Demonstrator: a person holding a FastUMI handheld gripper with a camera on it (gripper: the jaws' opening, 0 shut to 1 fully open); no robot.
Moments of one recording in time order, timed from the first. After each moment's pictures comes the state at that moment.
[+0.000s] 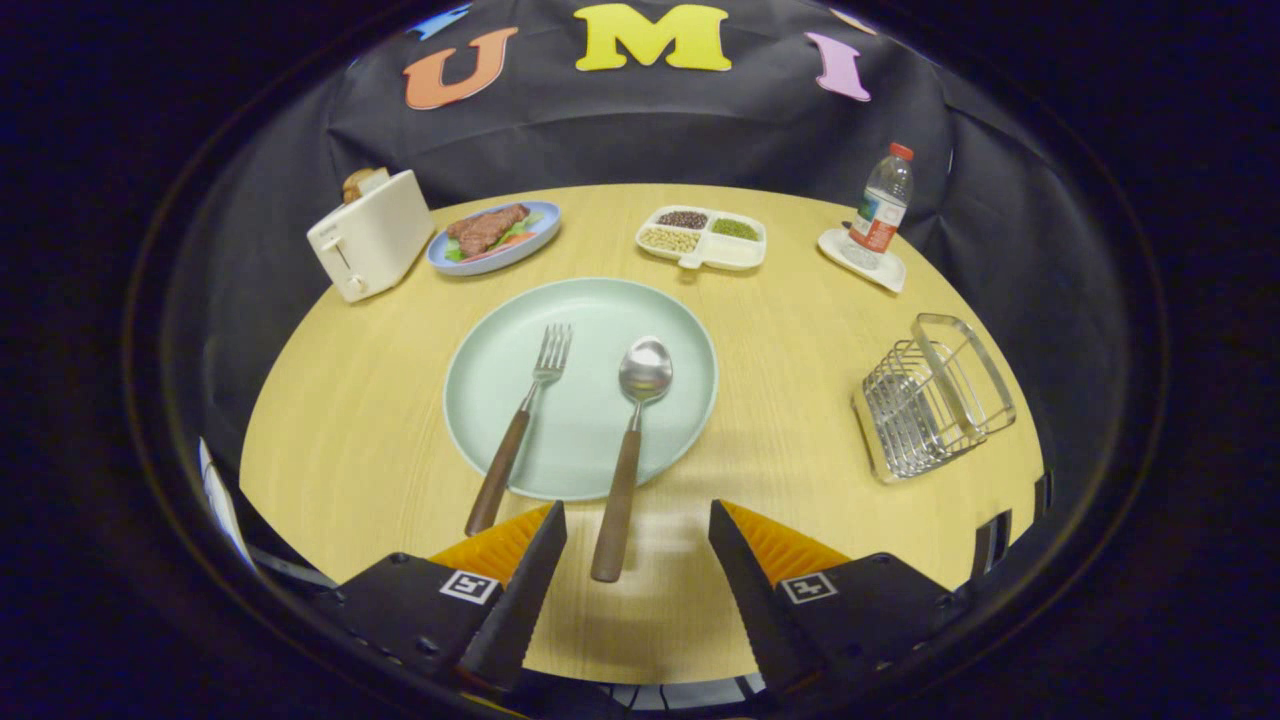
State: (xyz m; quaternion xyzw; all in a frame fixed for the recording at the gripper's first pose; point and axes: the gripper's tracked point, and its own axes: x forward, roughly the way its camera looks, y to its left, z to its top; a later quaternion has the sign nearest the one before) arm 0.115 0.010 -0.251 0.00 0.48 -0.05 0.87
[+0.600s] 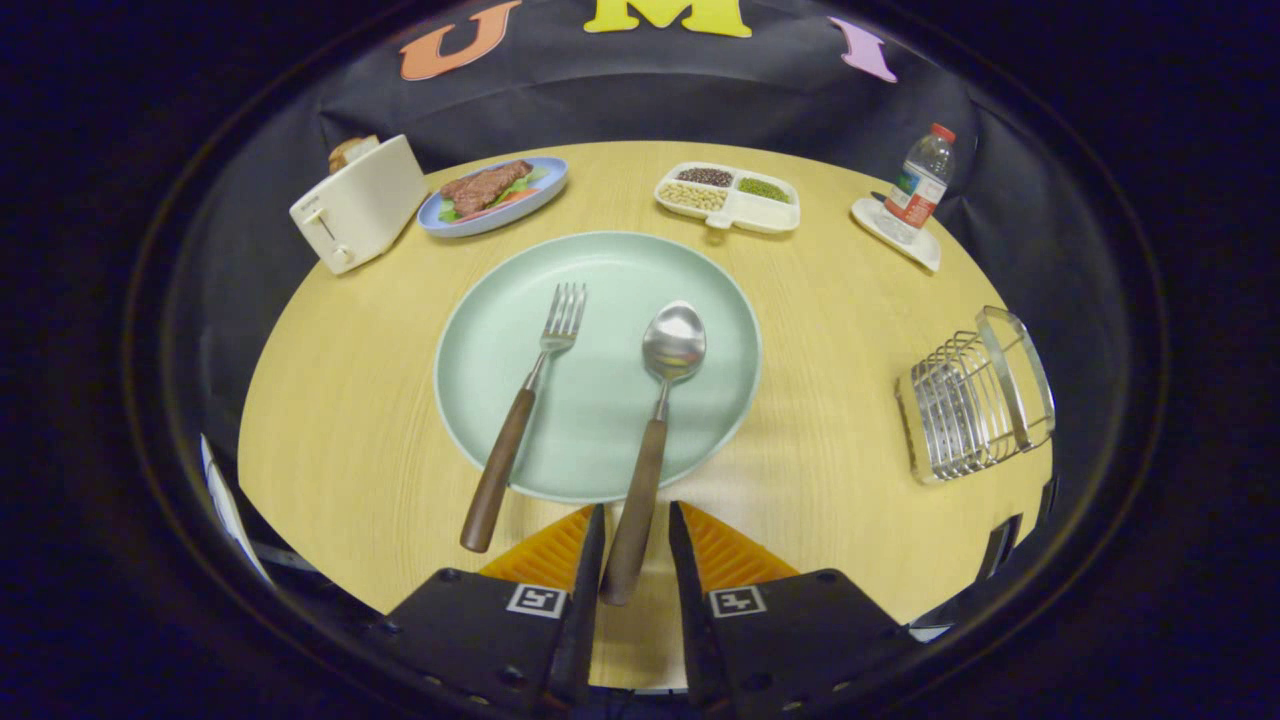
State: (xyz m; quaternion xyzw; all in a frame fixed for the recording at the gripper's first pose) arm 0.122 0.023 -0.267 0.00 0.53 -0.04 0.85
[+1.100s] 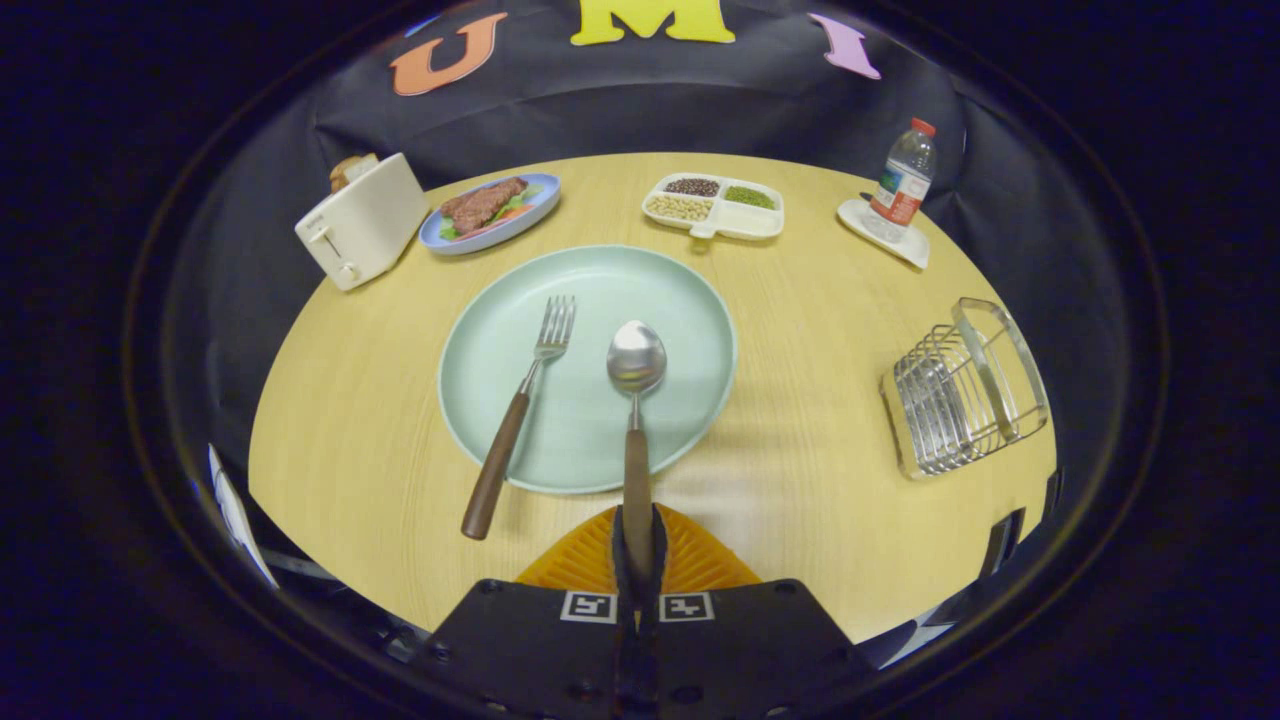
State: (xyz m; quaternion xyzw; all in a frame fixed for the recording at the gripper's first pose) arm 0.115 0.010 -0.256 0.02 0.51 -0.03 0.86
